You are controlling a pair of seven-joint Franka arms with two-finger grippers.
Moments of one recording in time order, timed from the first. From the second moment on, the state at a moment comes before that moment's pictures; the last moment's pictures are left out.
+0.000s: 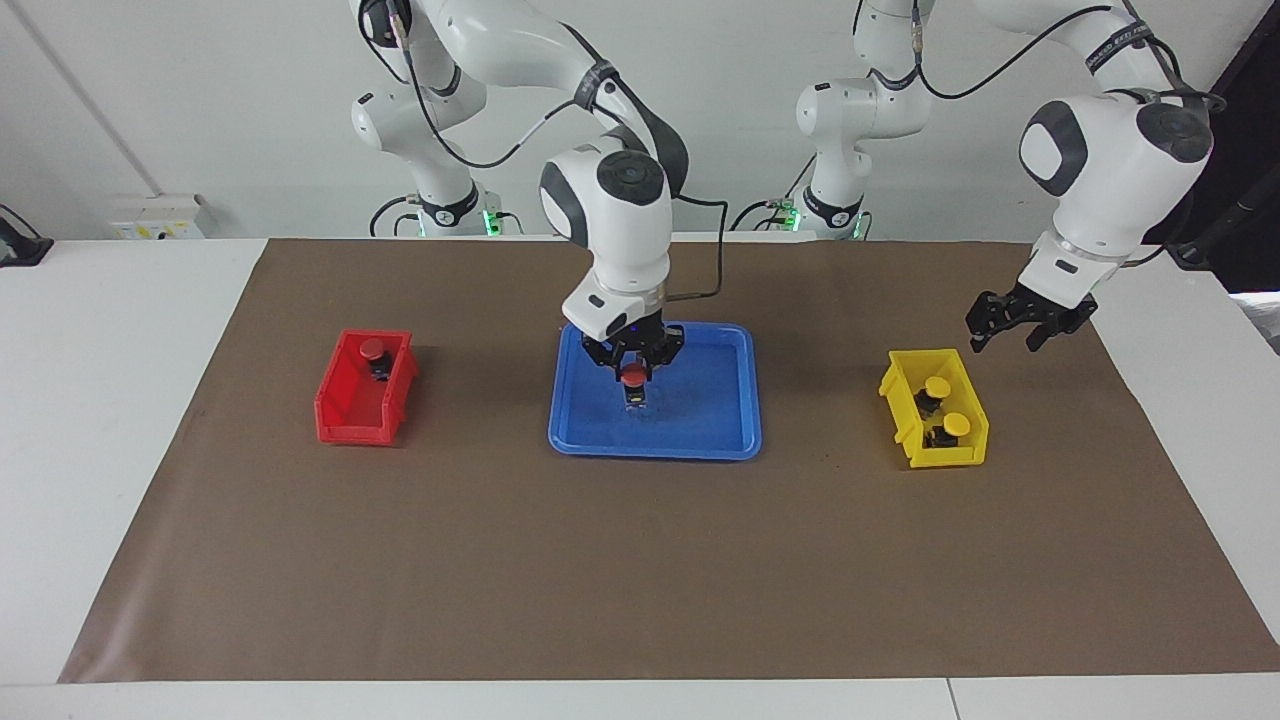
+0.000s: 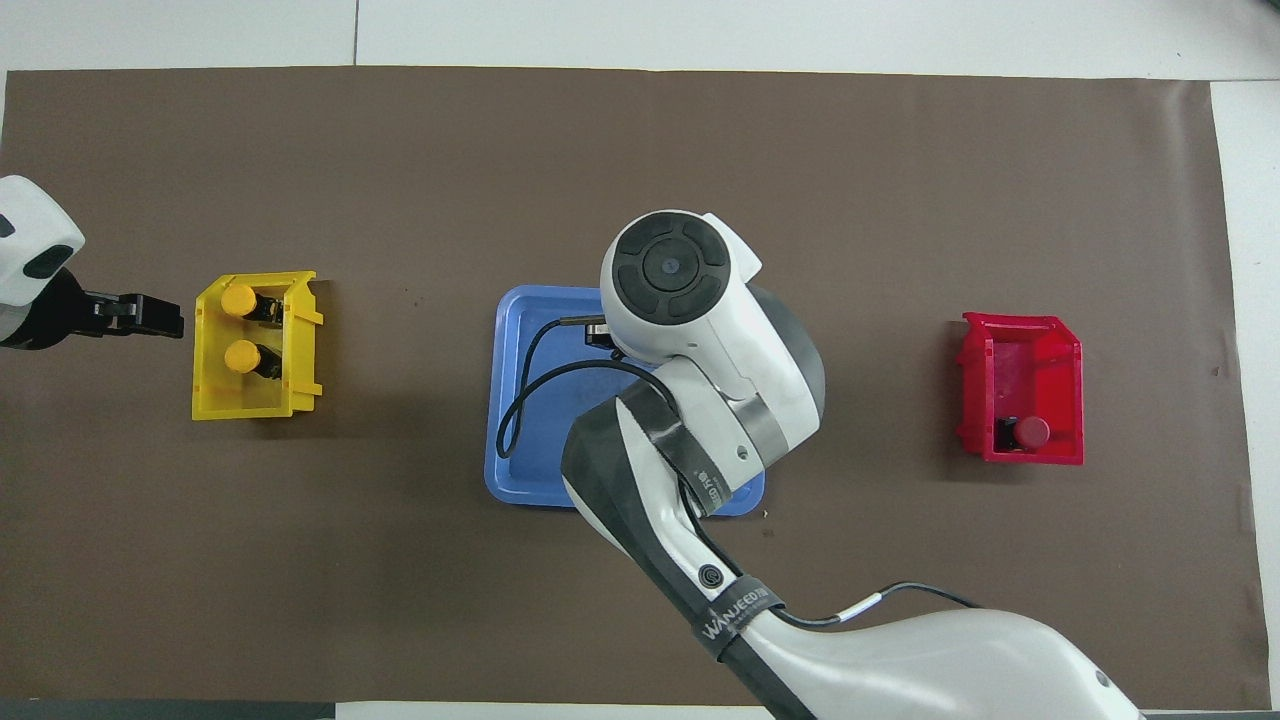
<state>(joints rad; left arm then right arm) -0.04 -0.03 0.04 -2.01 0.02 2.01 0.10 0.69 0.42 -0.09 -1.61 0.03 2.05 0.63</state>
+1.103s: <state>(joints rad) -0.07 0.04 0.03 -2.18 -0.01 2.25 0.08 0.56 0.34 -0.12 -1.60 0.02 1.98 0.46</state>
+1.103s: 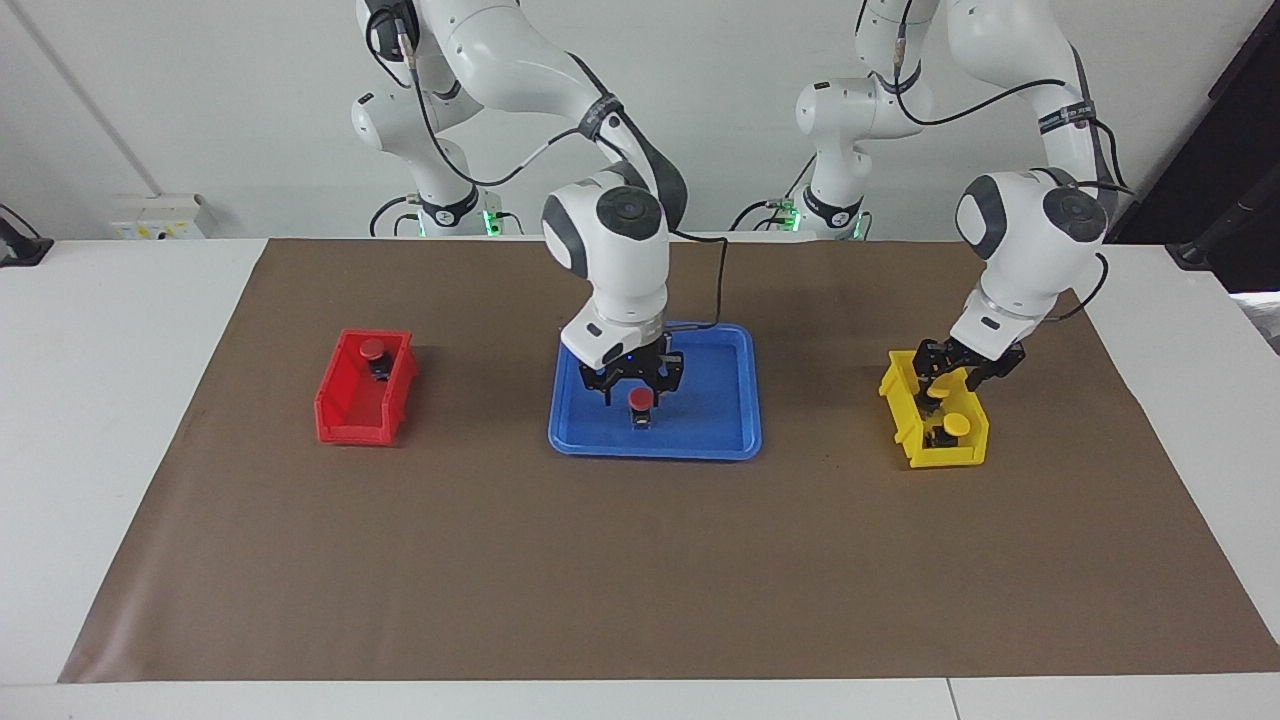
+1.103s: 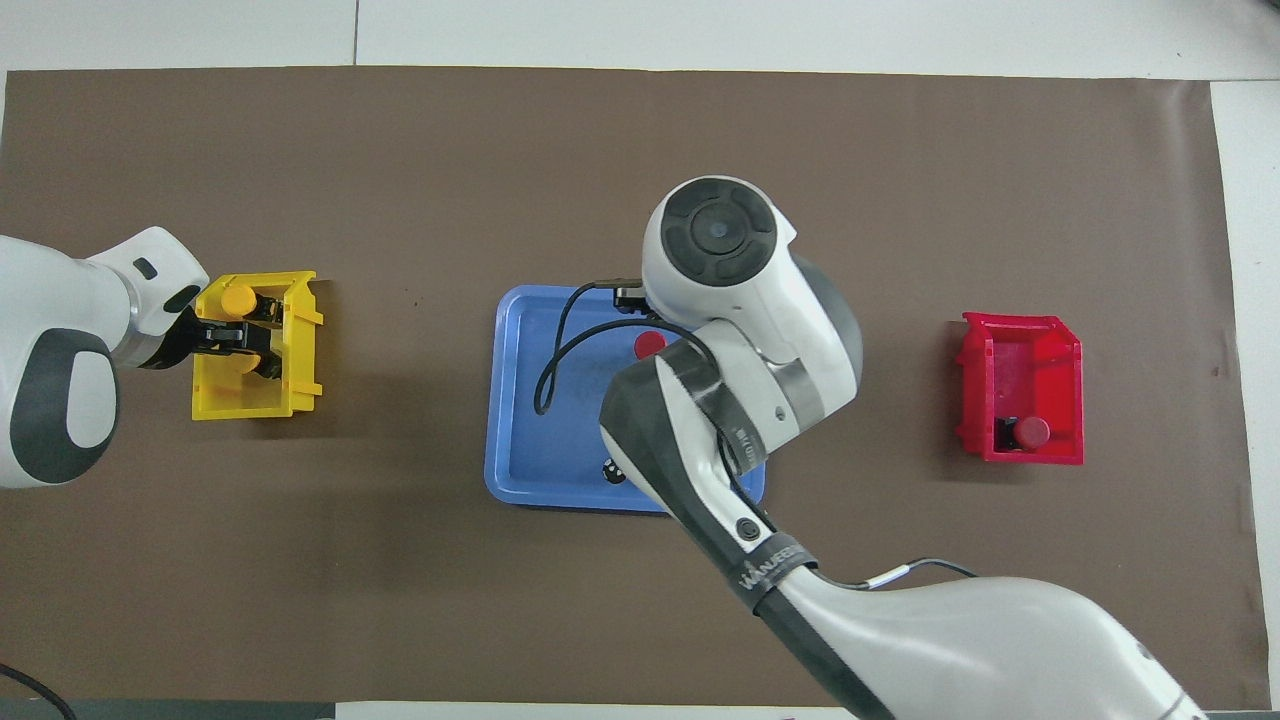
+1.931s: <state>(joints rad) -0.12 0.03 0.03 -1.93 -0.01 1.91 0.02 0.03 -0.15 -0.12 -2.30 0.02 2.12 -0.25</state>
